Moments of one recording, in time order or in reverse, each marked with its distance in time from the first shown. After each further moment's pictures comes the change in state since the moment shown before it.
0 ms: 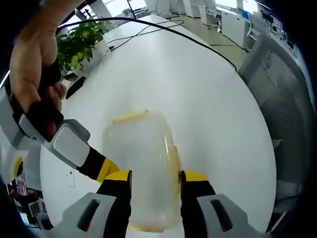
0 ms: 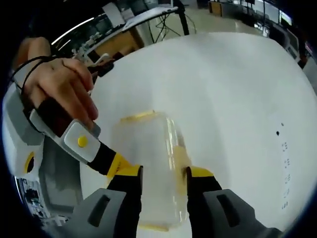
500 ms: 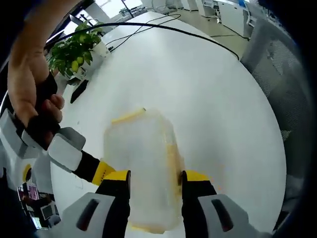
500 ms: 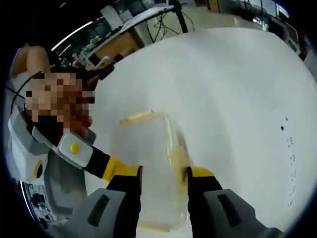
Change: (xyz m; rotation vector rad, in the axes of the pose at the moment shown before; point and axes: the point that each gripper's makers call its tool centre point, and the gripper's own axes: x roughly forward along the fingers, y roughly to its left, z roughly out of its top) left arm 0.004 -0.002 -0.001 0.065 0.046 0.094; right arm 0.003 -0.008 0.002 0.054 0.000 0.045
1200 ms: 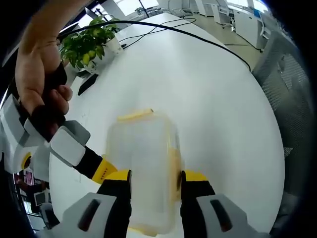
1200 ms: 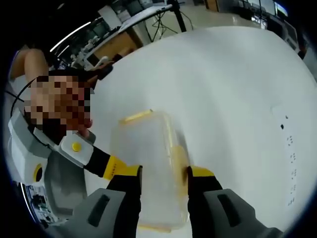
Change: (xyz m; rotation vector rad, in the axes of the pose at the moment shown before) left arm 0.000 0.003 0.001 -0.102 -0.012 0.032; right arm -0.001 0.010 -0.002 0.005 0.002 -0.010
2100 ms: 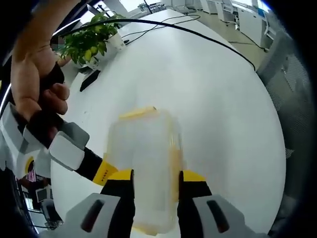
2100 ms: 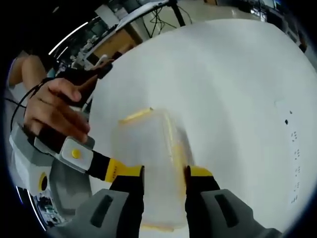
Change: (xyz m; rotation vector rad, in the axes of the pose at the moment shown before) left arm 0.010 -0.002 -0.001 -0.018 0.052 0.021; right arm -0.006 -0.005 0.004 0.039 0.037 0.032
